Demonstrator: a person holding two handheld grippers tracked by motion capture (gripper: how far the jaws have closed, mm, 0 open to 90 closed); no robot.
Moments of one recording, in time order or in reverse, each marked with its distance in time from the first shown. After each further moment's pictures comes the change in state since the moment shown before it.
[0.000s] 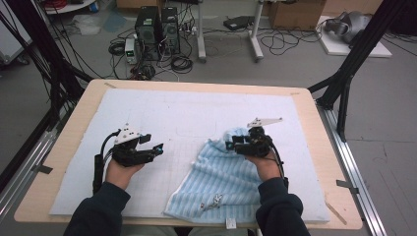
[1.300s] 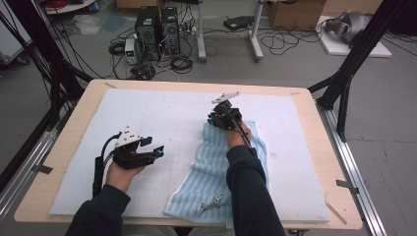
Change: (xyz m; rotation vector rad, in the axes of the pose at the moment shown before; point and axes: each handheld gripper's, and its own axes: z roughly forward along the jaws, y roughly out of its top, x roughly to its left) left arm 0.000 -0.012 -0.002 -0.007 -0.003 -0.014; right arm 0.004 0.078 0.094 0.098 -0.260 -0.209
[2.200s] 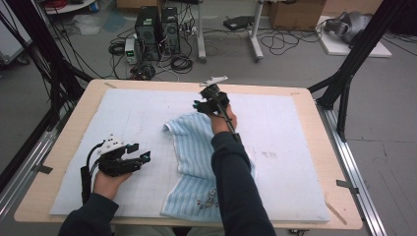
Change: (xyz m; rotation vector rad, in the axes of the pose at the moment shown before) left arm 0.019 -0.026 -0.021 -0.011 0.027 -0.072; right arm 0.007 0.052 0.014 -0.060 -0.085 0.028
